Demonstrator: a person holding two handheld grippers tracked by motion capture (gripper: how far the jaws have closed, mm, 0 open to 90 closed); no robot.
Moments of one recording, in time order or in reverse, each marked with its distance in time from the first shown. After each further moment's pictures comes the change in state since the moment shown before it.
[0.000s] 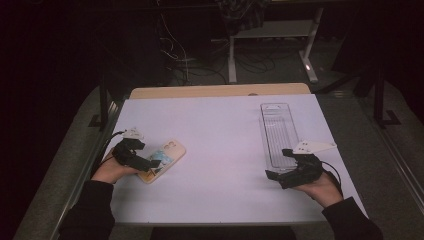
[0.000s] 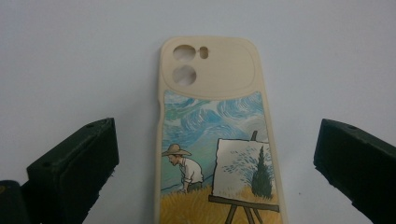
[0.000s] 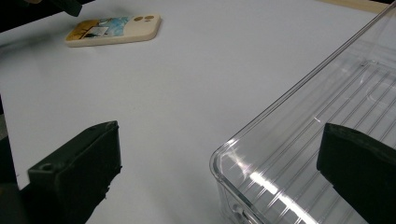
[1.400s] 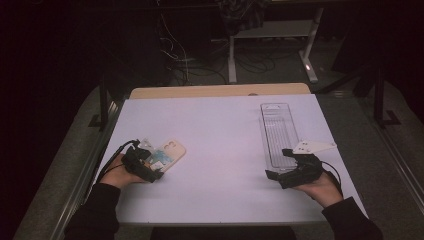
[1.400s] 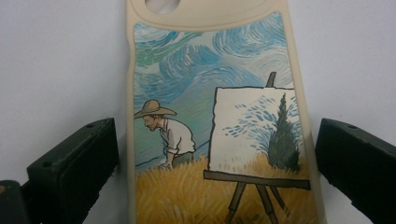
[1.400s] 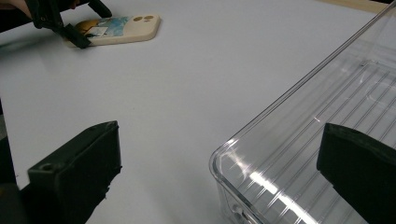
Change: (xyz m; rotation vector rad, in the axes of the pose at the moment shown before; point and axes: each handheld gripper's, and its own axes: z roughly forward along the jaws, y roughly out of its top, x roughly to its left) left arm -0.012 -0.013 0.030 0.188 0.052 0.083; right arm 0.000 0.000 0.000 0.001 -0.001 -0.001
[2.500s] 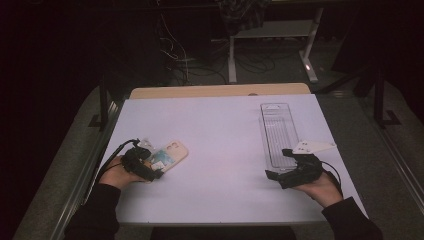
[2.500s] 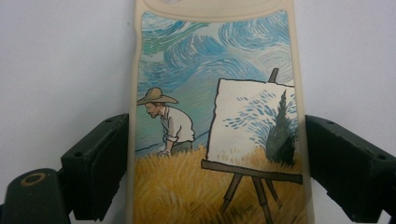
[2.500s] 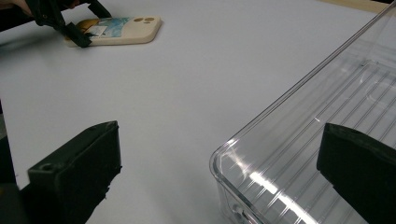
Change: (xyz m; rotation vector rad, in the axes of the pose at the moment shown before) left arm 0.001 0.004 -0.003 0.001 -0.028 0.023; right arm 0.000 0.000 0.000 0.001 -0.001 -0.001
